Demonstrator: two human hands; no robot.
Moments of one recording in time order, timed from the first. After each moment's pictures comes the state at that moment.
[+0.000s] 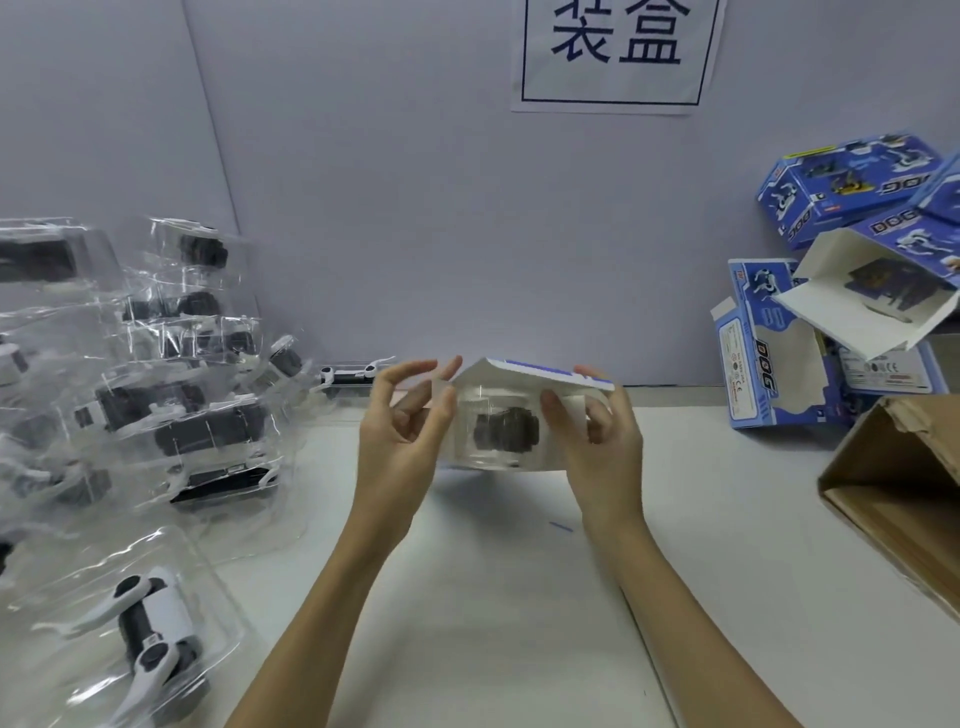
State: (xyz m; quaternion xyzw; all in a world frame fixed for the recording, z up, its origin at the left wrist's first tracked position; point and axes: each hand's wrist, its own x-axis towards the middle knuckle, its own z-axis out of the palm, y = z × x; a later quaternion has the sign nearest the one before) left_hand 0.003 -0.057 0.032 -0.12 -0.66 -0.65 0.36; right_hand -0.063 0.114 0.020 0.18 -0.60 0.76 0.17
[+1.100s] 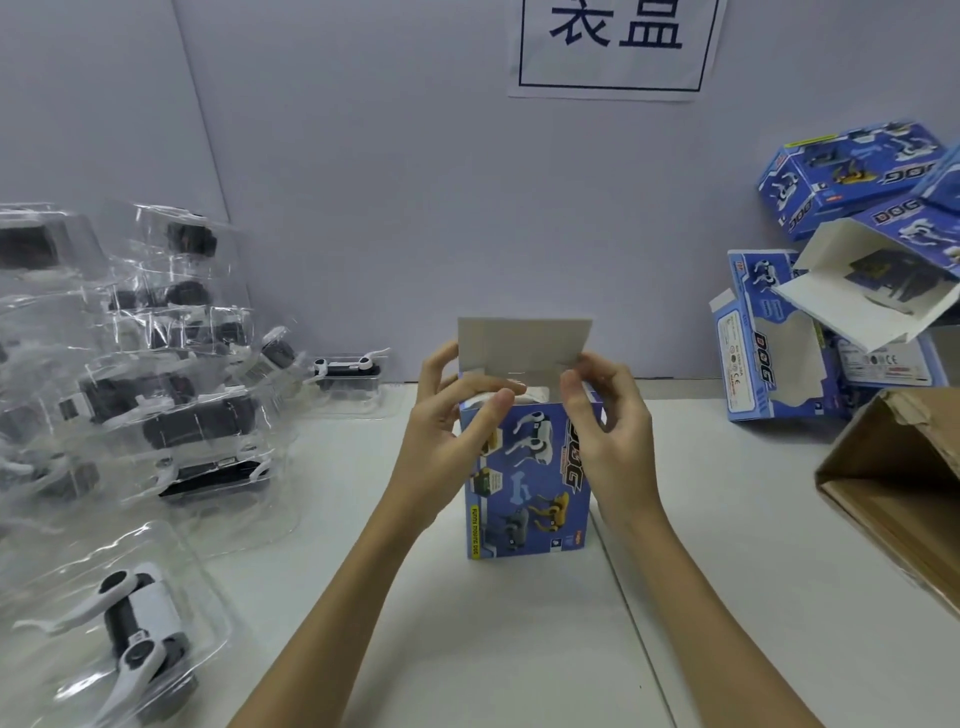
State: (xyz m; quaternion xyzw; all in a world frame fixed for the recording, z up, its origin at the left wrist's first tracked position) left_hand -0.014 -0.035 0.039 -0.14 -0.73 -0.59 0.32; right_hand -0.067 0.130 0.028 0.24 -0.62 0.72 0.20
